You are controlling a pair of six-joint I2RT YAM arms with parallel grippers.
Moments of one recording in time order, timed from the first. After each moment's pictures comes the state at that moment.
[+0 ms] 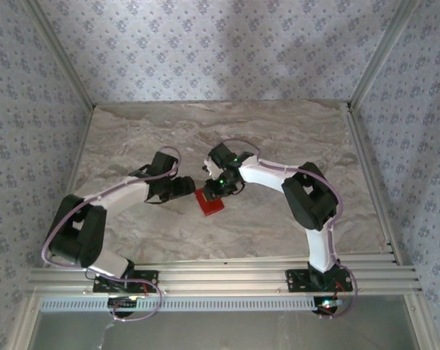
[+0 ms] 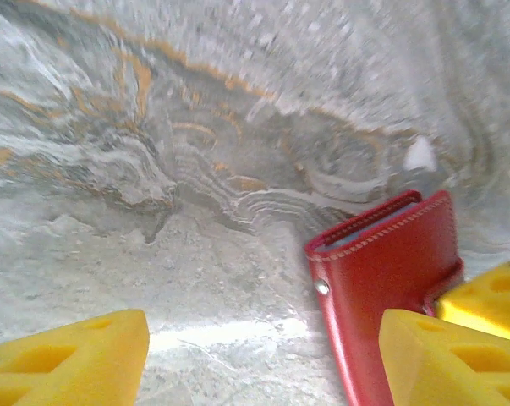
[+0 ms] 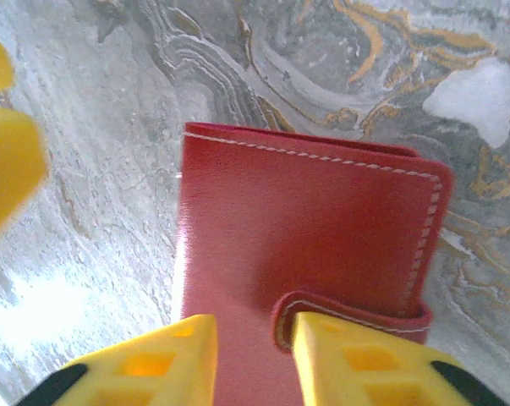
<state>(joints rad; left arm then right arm) -0.45 1.46 0.81 -0.38 0.16 -0.66 0.74 1.99 1.38 -0.59 -0.37 0.29</state>
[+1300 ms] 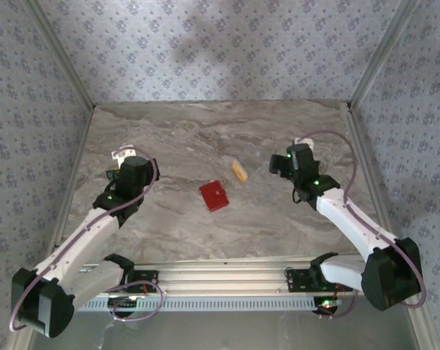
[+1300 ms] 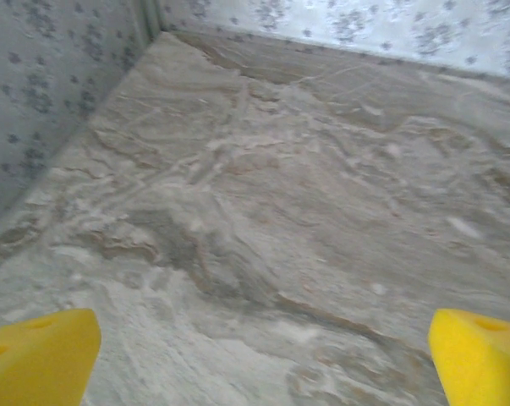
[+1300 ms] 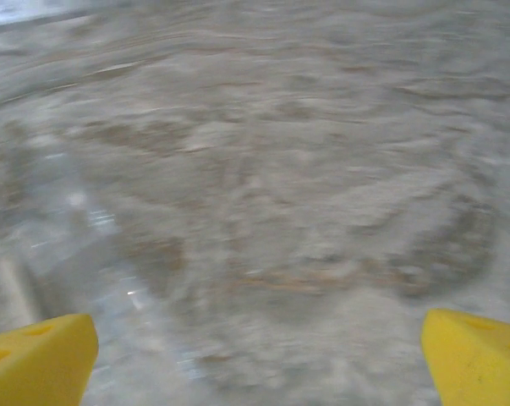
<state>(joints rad) -0.41 0.98 0.68 -0.29 -0.61 -0.40 0.35 1.16 0.78 -0.31 0.36 0.38</state>
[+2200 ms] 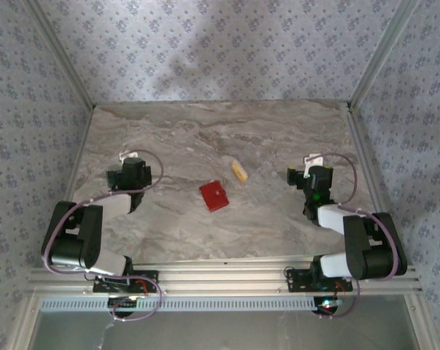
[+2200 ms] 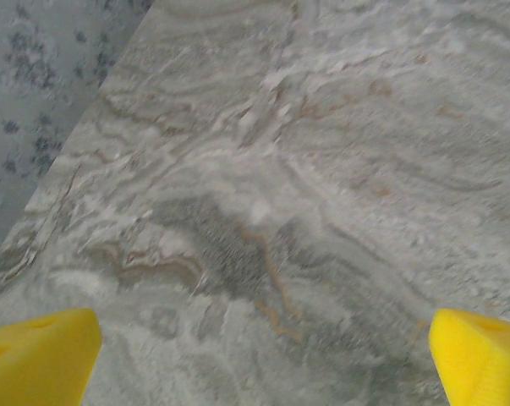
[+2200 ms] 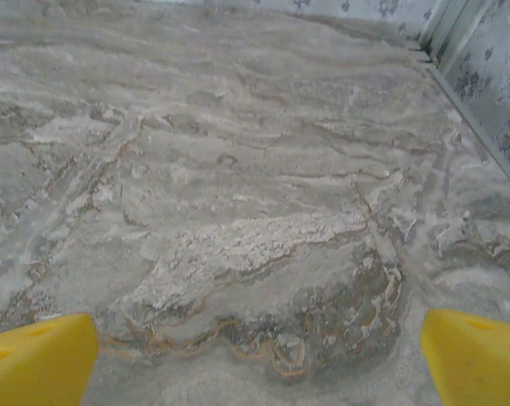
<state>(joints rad) -0.17 1.46 0.54 0.31 -0.51 -0.07 0.09 1.37 0.35 0.62 0.21 -0.05</state>
